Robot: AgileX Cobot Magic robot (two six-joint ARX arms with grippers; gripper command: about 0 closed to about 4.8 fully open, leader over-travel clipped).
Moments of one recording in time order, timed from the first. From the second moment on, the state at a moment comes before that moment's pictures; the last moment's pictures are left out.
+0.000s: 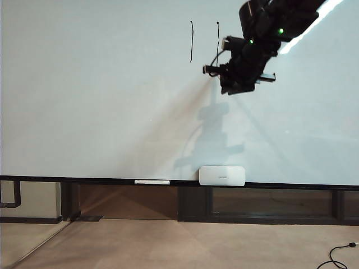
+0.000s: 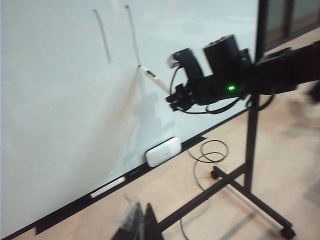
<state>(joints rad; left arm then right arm) -0.30 0.67 1.02 -0.42 0.34 0.23 0.32 2.09 1.77 0.03 0.05 0.13</state>
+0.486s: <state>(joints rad) -0.30 0.57 1.02 -0.52 0.03 0.19 0.35 1.93 1.76 -0.09 0.08 0.11</state>
